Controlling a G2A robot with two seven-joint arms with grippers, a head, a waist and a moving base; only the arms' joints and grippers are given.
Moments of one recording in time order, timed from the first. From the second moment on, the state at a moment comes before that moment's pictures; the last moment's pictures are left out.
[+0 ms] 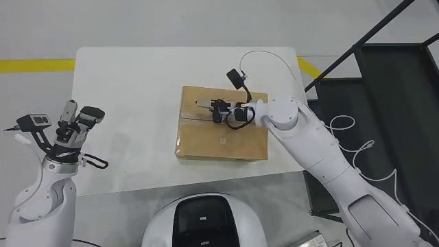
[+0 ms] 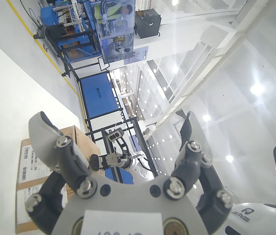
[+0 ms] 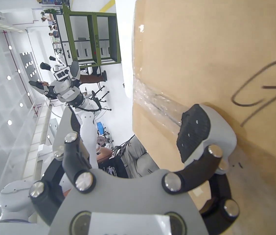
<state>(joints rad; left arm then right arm) 1.60 -1.18 -1.73 -1.67 -0.42 -0.53 -0.55 -0.97 -1.13 0.97 -1.47 0.18 0.15 0.77</state>
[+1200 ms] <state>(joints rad) 1.60 -1.18 -1.73 -1.67 -0.42 -0.53 -0.55 -1.37 -1.04 1.38 -1.70 0.11 0.23 0.60</state>
